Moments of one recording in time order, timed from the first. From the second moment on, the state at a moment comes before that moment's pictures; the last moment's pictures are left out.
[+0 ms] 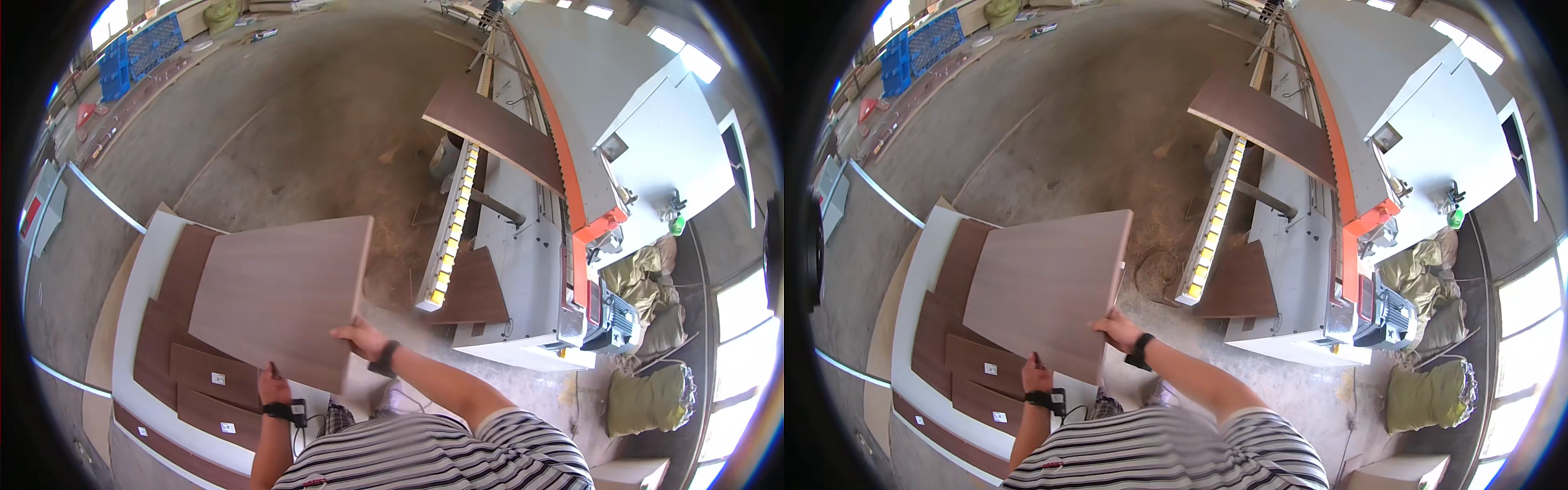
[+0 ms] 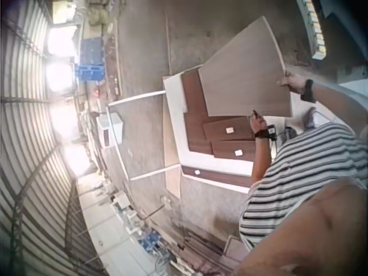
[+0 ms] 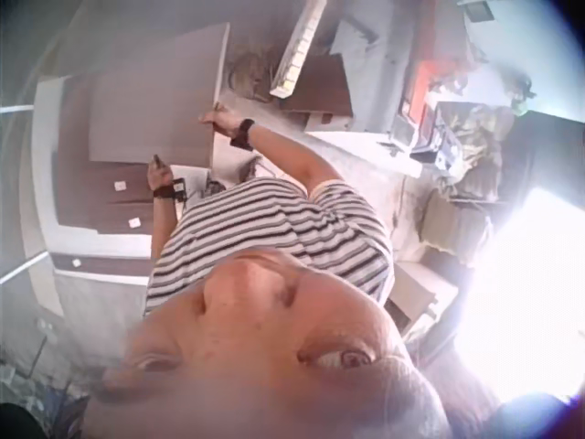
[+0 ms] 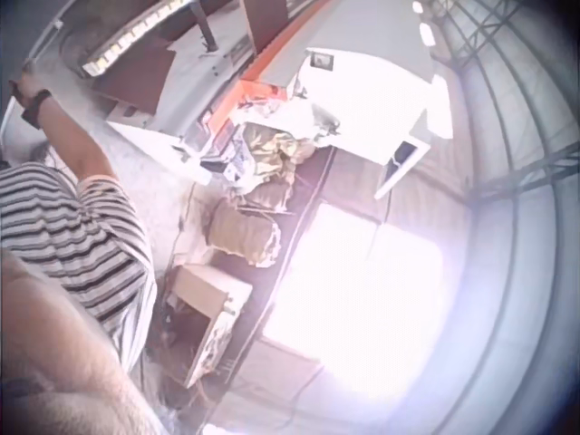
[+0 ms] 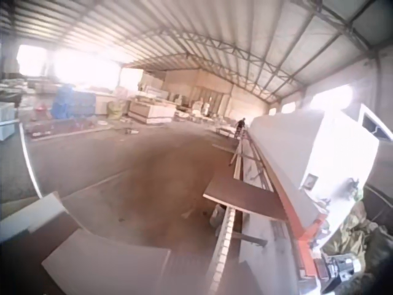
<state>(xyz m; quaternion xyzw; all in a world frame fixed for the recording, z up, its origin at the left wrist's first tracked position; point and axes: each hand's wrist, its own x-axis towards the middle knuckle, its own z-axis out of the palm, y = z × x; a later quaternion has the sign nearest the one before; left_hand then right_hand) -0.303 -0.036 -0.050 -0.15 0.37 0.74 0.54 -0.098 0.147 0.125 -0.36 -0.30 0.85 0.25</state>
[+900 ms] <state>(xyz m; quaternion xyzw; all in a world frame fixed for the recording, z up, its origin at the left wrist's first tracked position) -0.198 0.040 0.034 0.10 0.63 0.41 0.65 0.276 0.036 -0.020 -0.65 -0.20 0.70 0.20</state>
